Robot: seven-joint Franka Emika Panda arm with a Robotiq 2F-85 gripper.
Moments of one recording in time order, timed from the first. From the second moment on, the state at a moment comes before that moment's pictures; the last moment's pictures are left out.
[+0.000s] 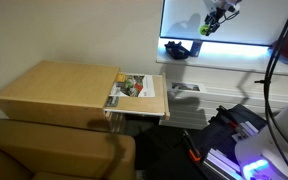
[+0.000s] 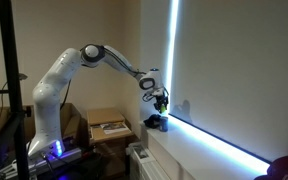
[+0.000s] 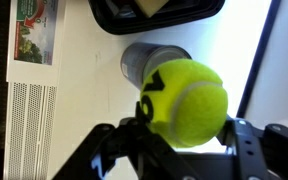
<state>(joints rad) -0.37 0.58 -0.34 -1.66 0.46 2.52 1.04</state>
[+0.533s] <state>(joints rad) -0.36 0.67 -0.28 -1.61 0.47 2.62 1.15</state>
